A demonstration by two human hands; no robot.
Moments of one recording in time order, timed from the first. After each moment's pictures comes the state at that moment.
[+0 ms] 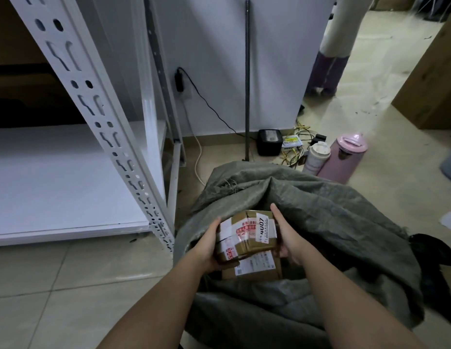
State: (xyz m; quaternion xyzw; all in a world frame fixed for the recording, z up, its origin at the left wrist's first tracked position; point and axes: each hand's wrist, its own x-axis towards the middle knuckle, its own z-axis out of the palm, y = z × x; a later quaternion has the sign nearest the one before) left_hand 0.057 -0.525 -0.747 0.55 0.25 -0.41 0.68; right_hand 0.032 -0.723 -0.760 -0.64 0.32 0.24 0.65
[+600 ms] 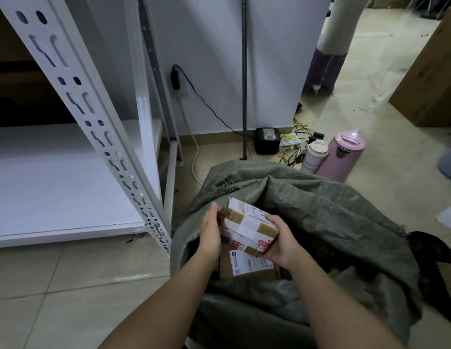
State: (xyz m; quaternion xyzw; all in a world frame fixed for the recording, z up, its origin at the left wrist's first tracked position) left_hand 0.063 -0.550 -0.751 0.63 0.16 -0.19 0.74; right_hand 0.029 -0.711 -0.772 -0.39 0.33 0.19 0.84
